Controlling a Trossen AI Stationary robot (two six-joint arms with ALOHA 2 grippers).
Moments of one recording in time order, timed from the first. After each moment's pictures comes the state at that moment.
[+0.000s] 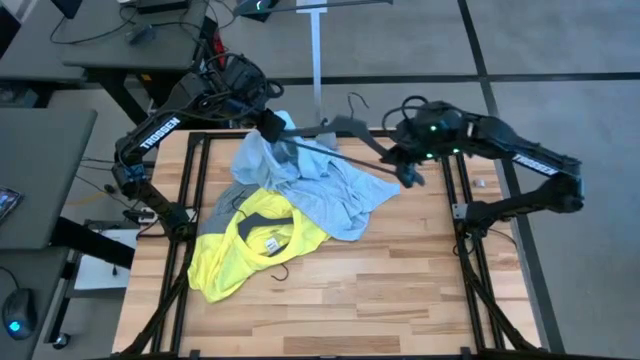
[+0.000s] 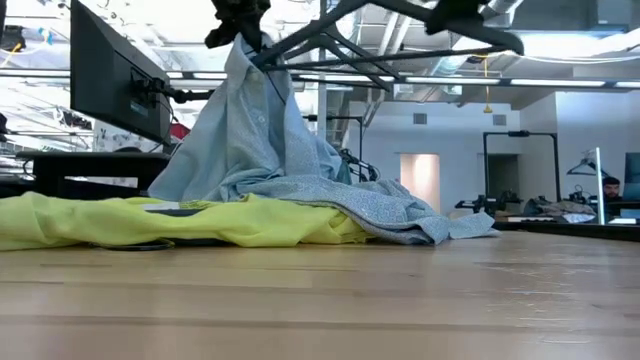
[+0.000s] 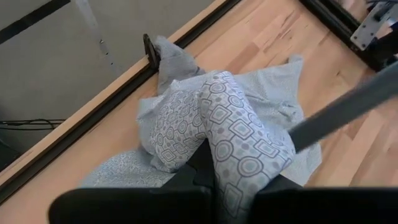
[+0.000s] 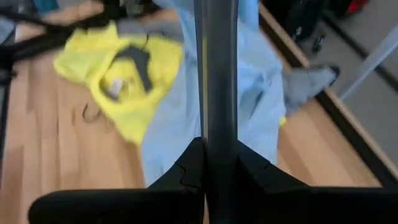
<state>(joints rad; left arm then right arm) 0.59 1.57 1.92 -1.21 0.06 -0.23 -0.35 1.20 1.40 -0.90 -0.04 0.10</state>
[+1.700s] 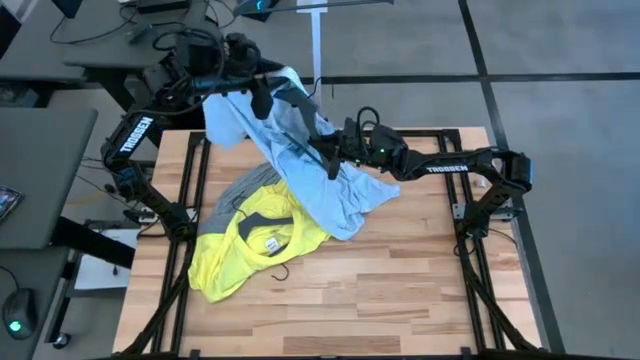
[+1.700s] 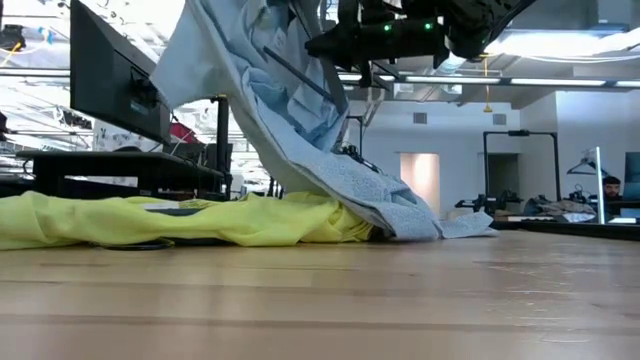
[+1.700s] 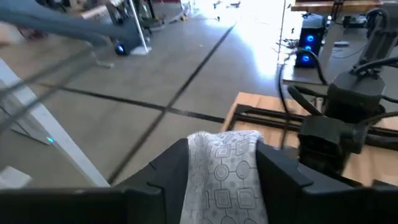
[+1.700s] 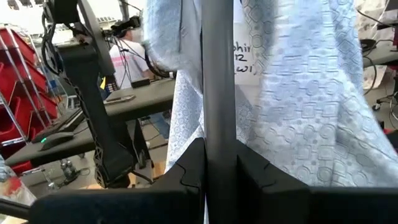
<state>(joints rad) 0.58 1.56 2.20 -0.91 0.08 0.22 -0.32 1.63 1.05 0.68 -0.02 0.18</state>
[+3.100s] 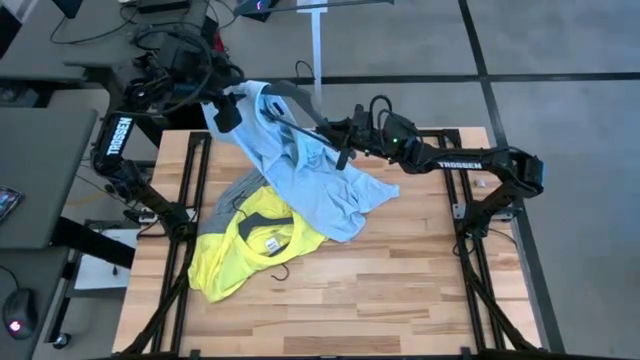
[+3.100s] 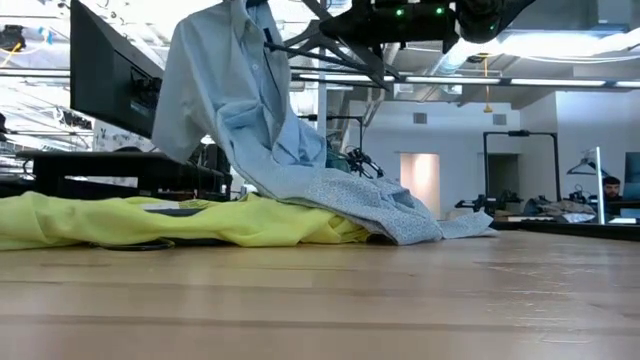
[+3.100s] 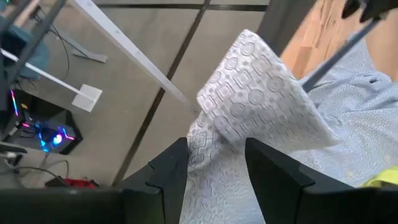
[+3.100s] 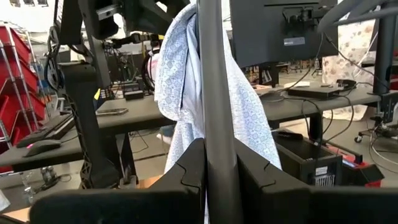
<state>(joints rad) 0.62 1.55 2.35 -1.48 -0.18 0.42 -0.36 1.52 1.06 0.63 -0.05 0.08</state>
